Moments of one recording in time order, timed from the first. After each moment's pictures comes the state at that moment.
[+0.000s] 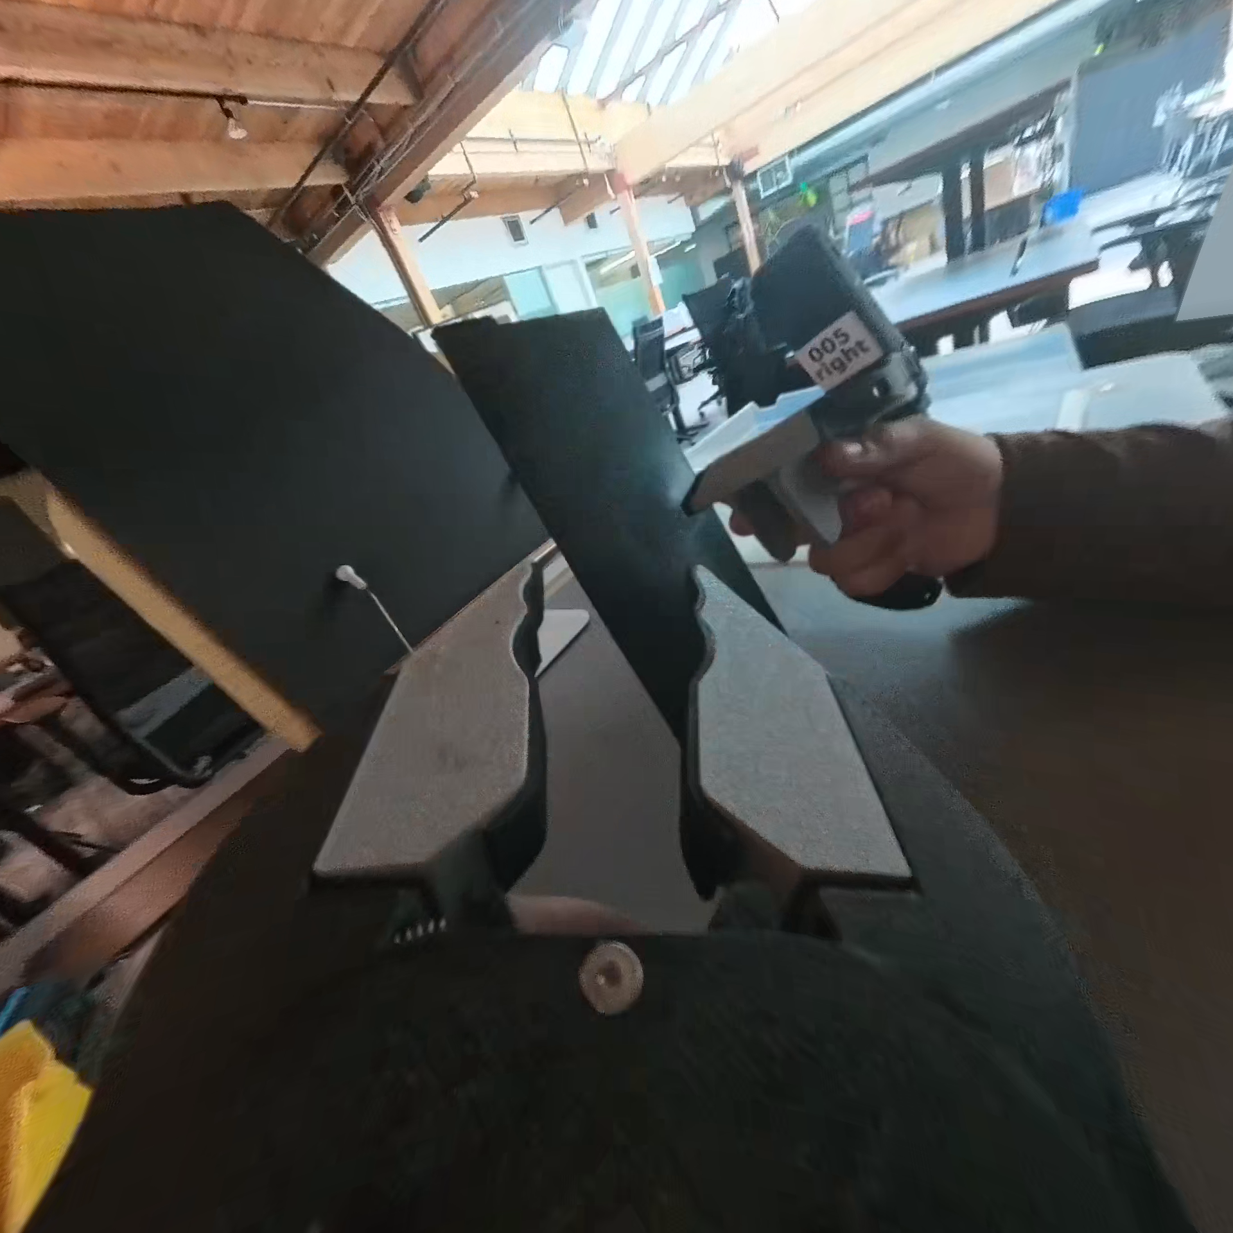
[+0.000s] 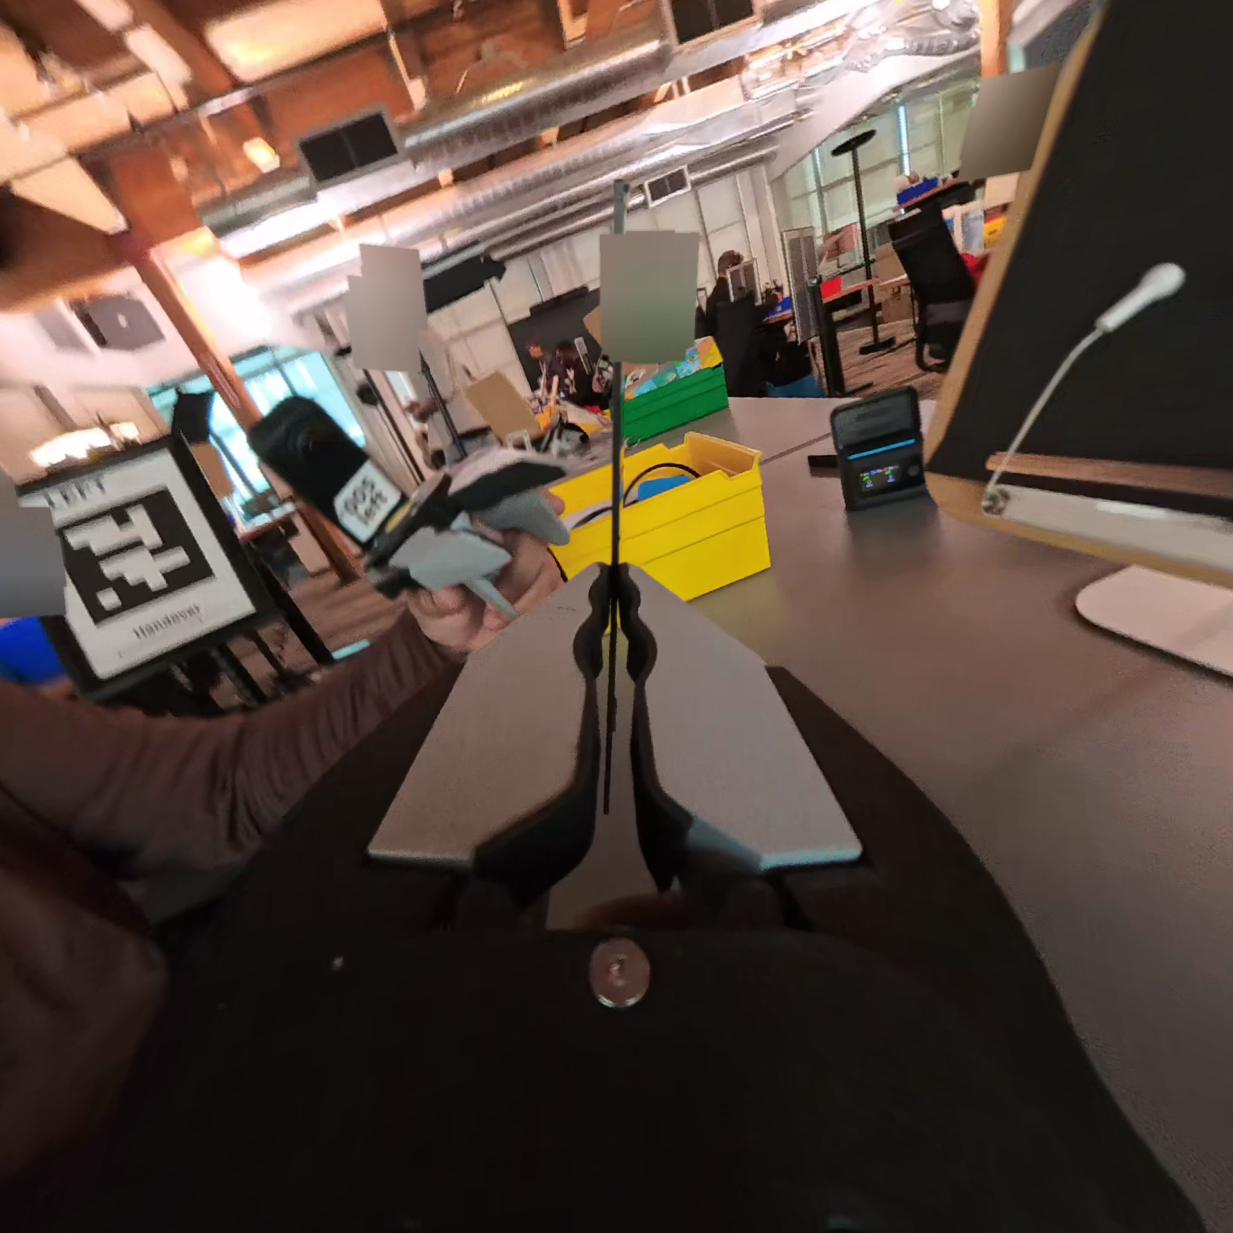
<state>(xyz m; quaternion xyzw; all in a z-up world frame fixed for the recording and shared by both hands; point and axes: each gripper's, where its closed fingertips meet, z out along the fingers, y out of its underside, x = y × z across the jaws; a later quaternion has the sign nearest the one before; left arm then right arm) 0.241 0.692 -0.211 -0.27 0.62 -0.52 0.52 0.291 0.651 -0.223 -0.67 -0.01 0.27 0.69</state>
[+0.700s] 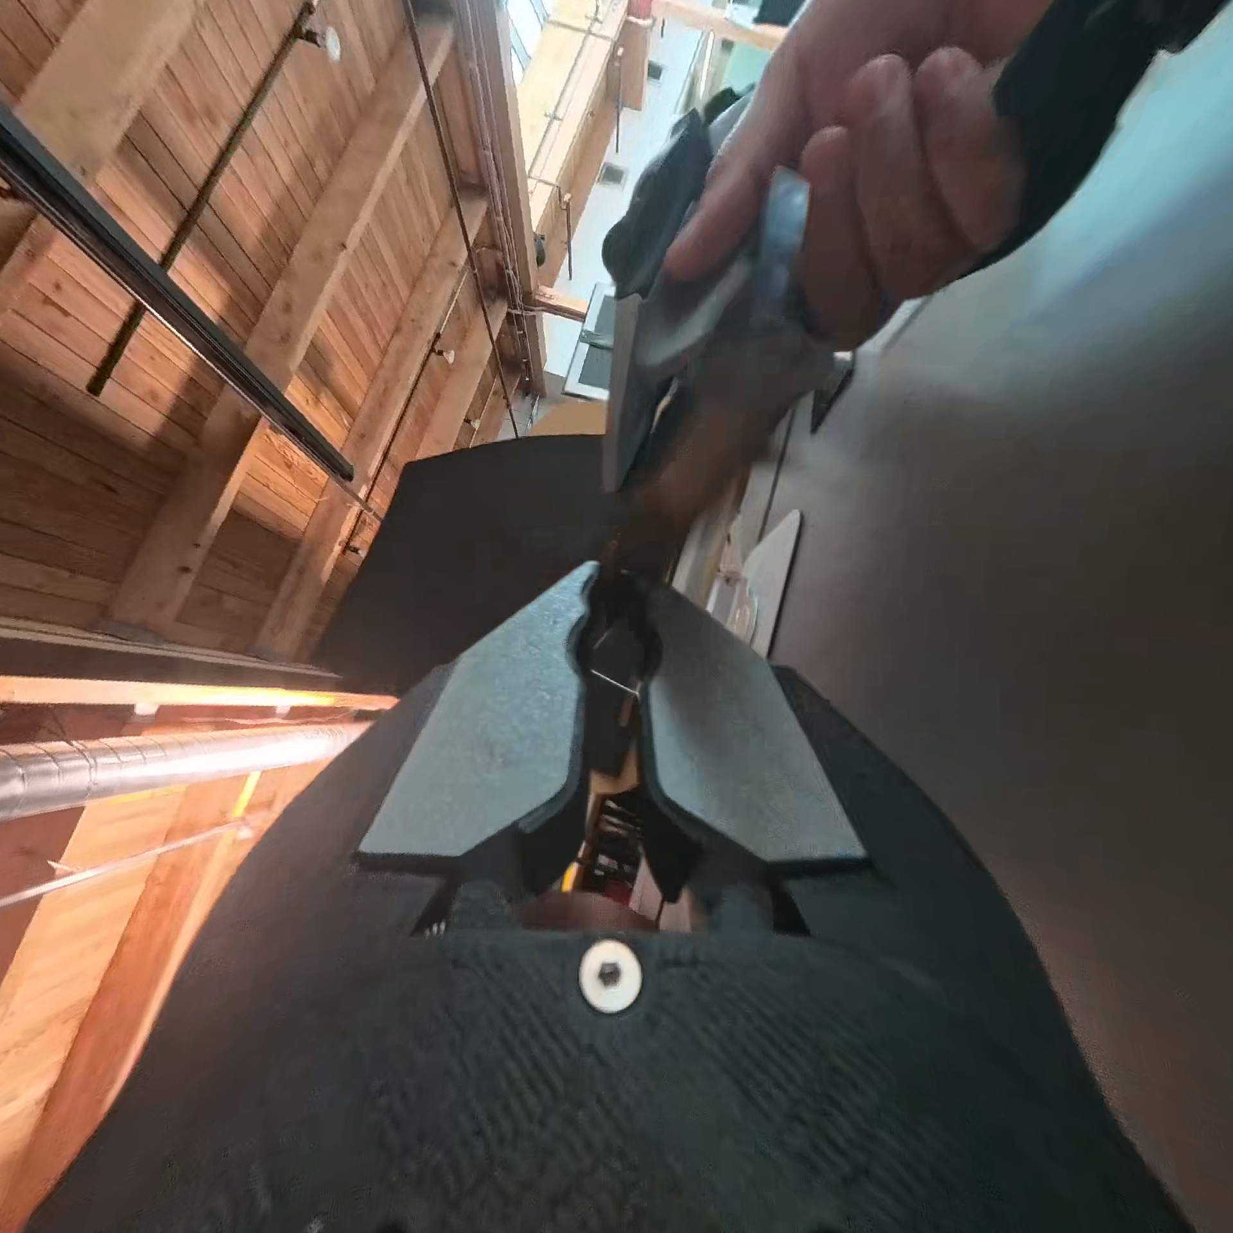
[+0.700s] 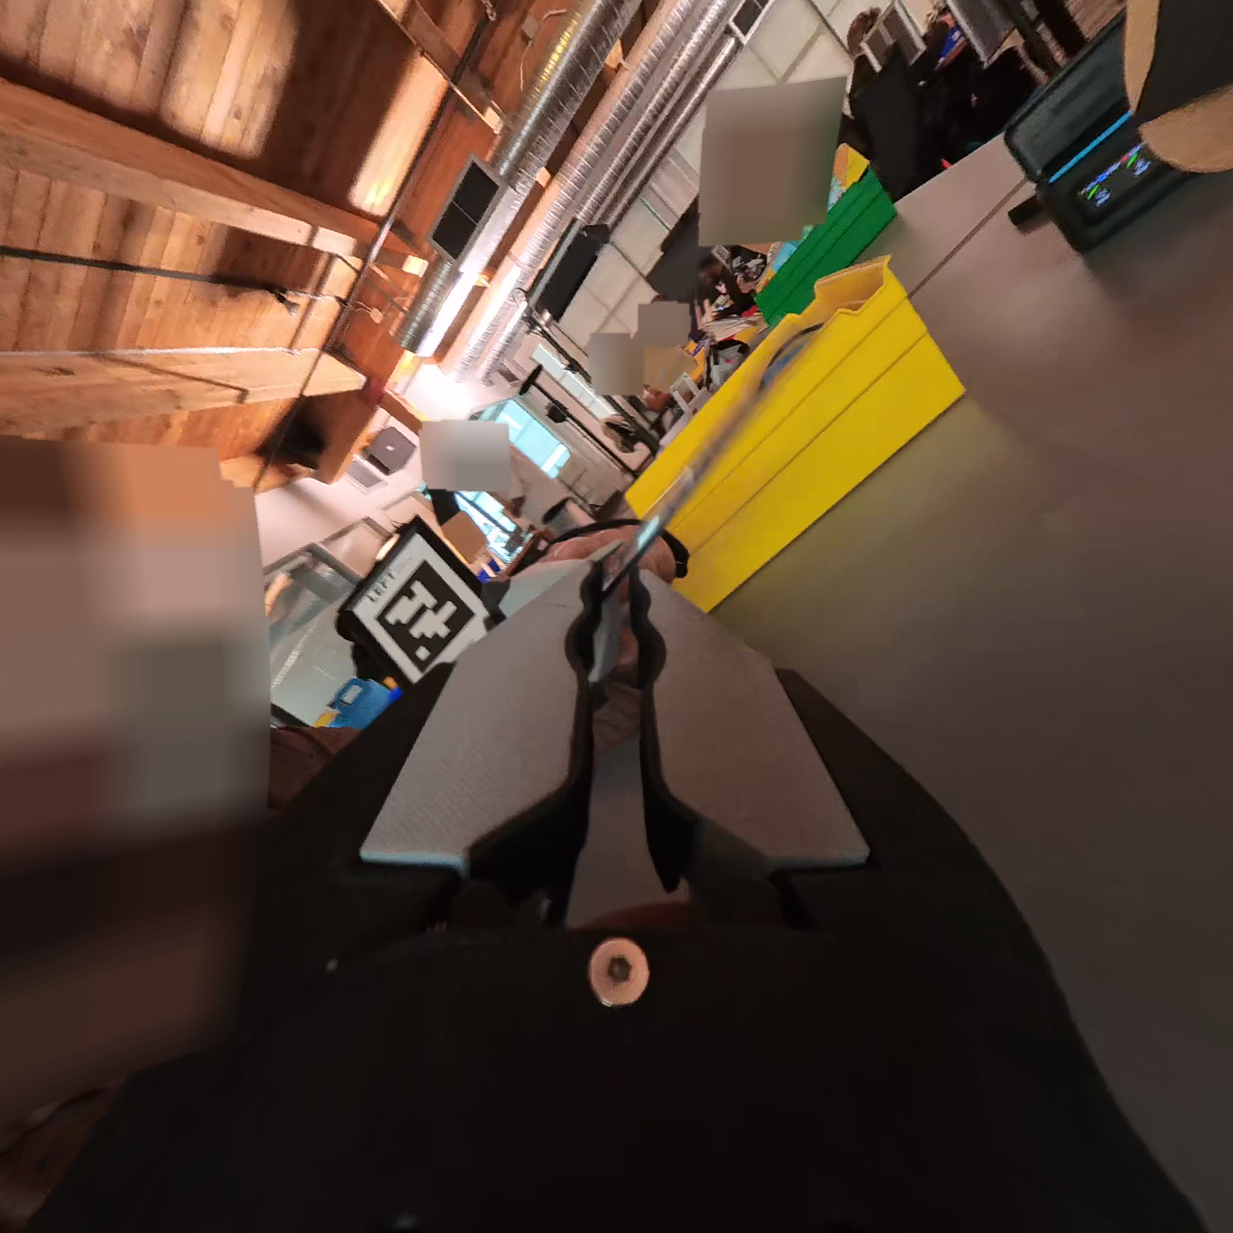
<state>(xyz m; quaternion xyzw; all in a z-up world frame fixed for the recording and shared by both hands) 0.250 0.655 -0.244 -0.04 0.65 -0.15 0.75 0.275 0.651 -0.239 -0.65 0.08 0.51 0.56</state>
